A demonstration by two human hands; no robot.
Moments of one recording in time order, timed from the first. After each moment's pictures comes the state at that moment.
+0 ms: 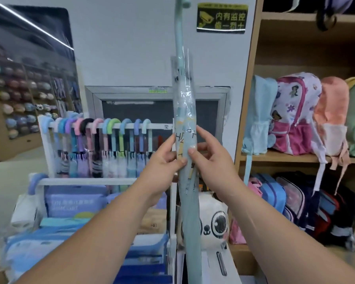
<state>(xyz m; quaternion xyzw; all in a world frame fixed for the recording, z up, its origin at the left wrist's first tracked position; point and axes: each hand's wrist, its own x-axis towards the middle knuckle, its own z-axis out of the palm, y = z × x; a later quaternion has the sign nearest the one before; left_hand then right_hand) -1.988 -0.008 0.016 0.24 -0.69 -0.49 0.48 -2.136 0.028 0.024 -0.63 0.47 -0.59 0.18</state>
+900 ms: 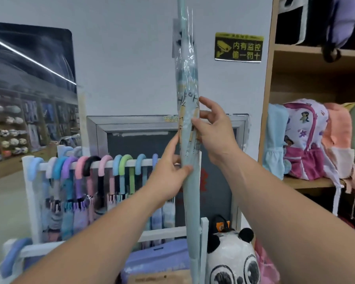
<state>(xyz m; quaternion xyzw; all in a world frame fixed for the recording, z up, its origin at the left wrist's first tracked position) -1.921 -0.169 0.071 0.22 -0.74 -0.44 0.47 -2.054 -0.144 0.149 -0.55 0.39 -0.72 0.15</state>
